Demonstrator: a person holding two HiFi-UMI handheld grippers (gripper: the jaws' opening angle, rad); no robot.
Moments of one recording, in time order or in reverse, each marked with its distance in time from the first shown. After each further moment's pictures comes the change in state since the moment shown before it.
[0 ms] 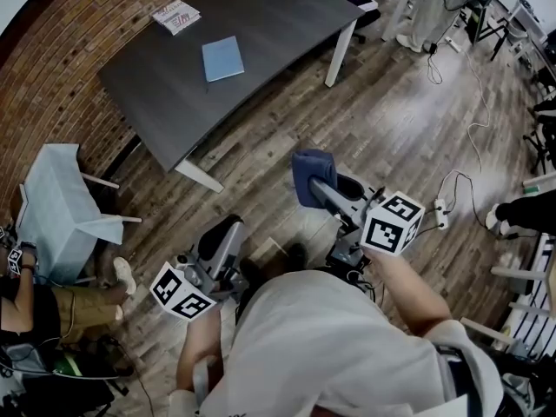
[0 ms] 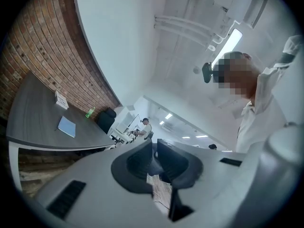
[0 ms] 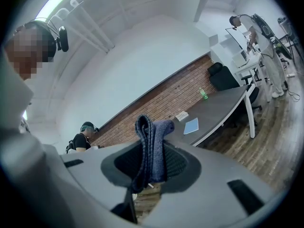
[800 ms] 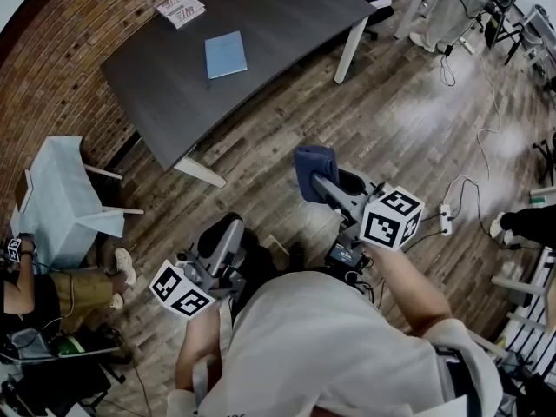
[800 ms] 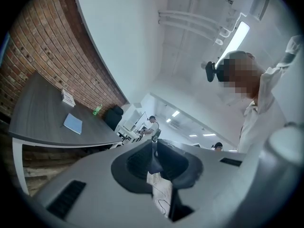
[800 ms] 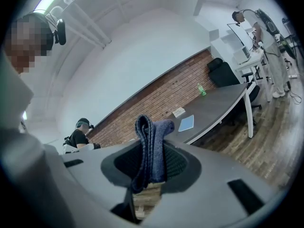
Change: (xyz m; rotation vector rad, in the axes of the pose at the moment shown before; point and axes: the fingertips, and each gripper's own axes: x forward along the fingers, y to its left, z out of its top) left arm 0.026 0.022 -0.016 -0.015 0.029 0.089; right arm 0.012 -0.050 0.003 -0.012 0.066 -0.007
